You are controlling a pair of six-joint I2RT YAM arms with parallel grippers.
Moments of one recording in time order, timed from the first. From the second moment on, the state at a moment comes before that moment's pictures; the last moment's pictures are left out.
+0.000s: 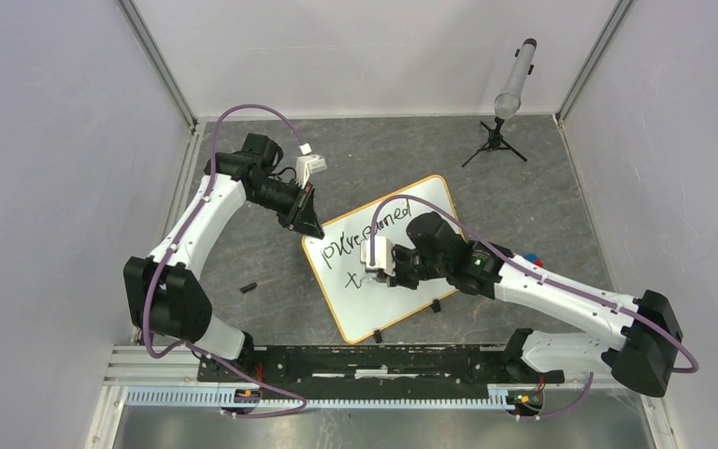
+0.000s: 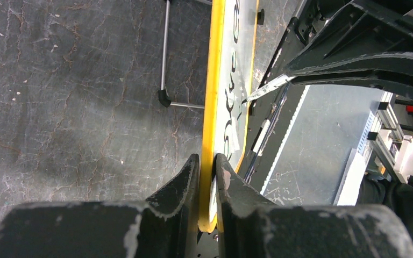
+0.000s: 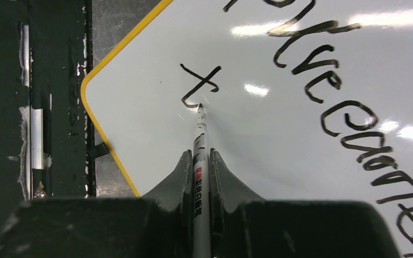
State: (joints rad) left arm -0.24 1.51 1.37 -1.14 0.87 0.41; right arm 0.96 1.17 0.87 -0.37 -0.35 -0.51
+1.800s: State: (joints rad) left arm -0.24 1.51 1.37 -1.14 0.87 0.42; right arm 0.94 1.17 0.88 -0.36 -0.33 -0.49
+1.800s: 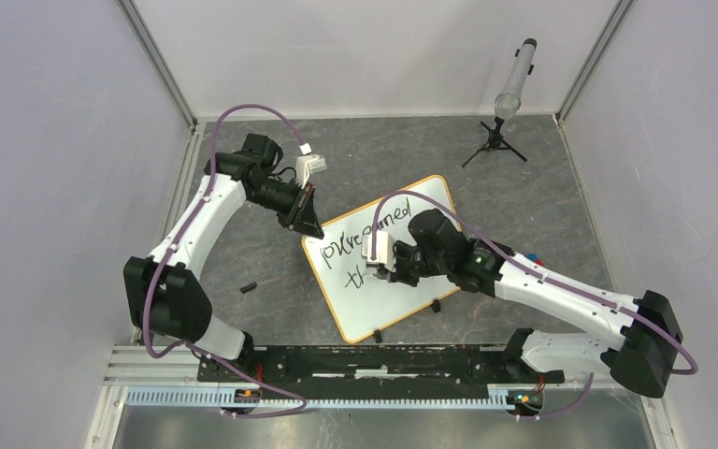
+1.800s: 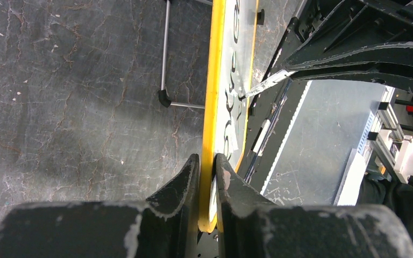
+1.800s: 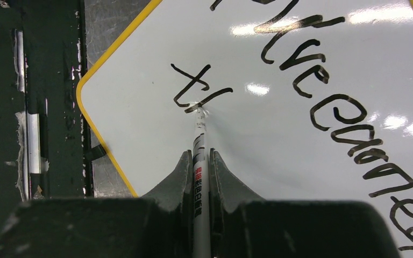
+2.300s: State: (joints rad) left arm -0.24 1.51 1.37 -1.14 0.87 0.42; right arm 0.91 1.18 0.90 -0.37 -0.34 -0.49
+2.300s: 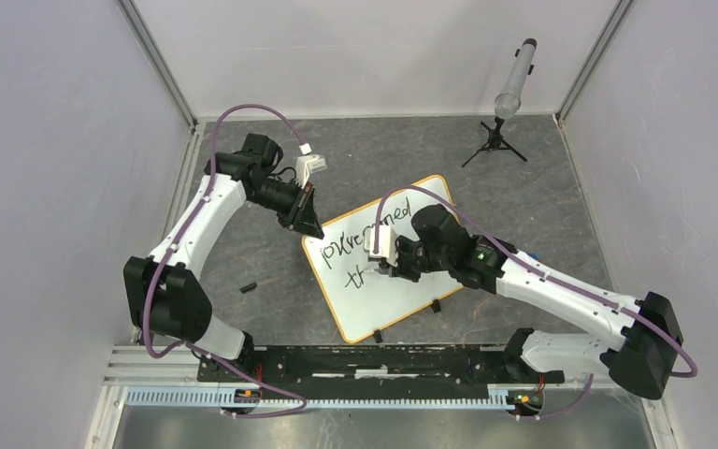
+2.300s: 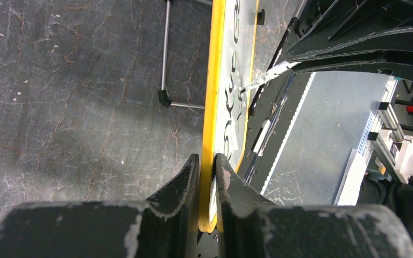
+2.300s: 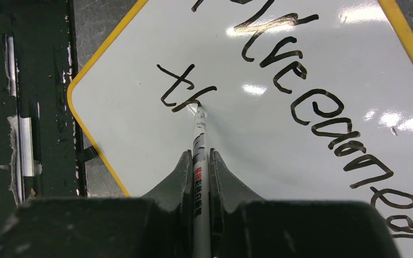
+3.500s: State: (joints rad) left arm -0.24 1.51 1.37 -1.14 0.87 0.42; right arm 0.86 1.14 0.90 -0.42 -0.41 -0.49
